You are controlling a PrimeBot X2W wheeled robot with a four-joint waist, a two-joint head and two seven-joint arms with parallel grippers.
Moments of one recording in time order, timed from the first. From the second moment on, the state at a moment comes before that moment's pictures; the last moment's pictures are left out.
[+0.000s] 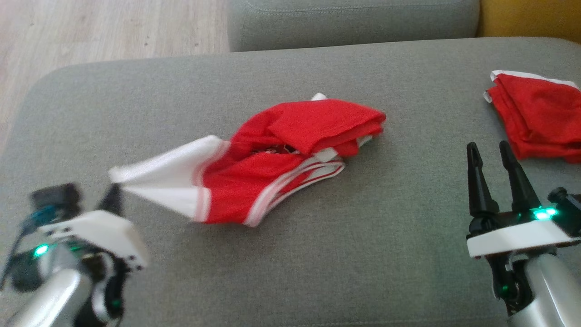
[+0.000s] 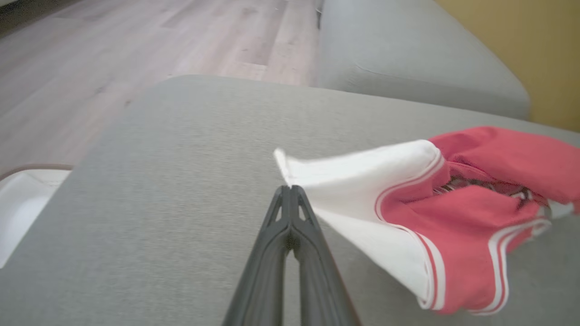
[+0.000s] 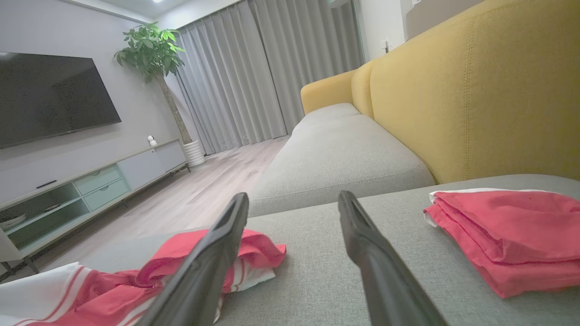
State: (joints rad) left arm -0.17 0.57 -0.54 -0.02 -0.80 0.54 0.05; right arm -0.13 -0.24 0.15 0.22 0.50 0.13 -0.25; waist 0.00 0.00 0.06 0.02
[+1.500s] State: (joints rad) left arm -0.22 0.32 -0.67 0.15 -0.69 0.43 -0.23; right arm -0.41 -0.34 0.52 0.25 0.55 0.13 0.00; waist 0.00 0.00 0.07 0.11
